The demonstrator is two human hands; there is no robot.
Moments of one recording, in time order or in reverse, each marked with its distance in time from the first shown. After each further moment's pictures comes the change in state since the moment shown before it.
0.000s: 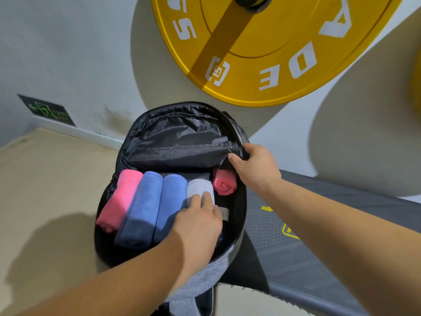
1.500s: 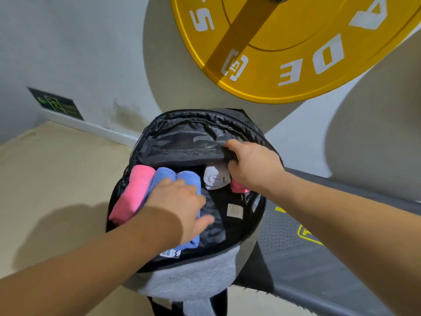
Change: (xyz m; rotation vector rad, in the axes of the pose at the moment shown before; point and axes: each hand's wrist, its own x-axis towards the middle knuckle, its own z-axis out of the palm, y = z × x) left_hand -0.004 -0.083 -0.010 -0.006 0.191 0.093; right_hand -0.003 -0.037 0.010 -0.575 -0.189 -0.387
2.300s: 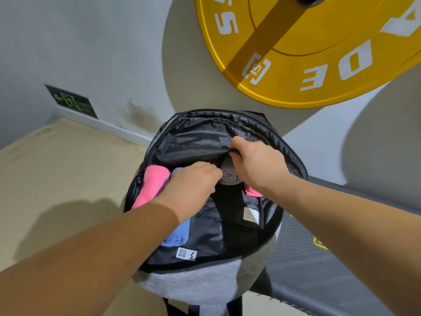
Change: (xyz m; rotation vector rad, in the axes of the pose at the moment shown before) left_hand 0.039 -0.040 0.029 -0.247 0.220 0.014; right_hand 0.011 -0.032 0.000 -0.008 0.143 -0.055
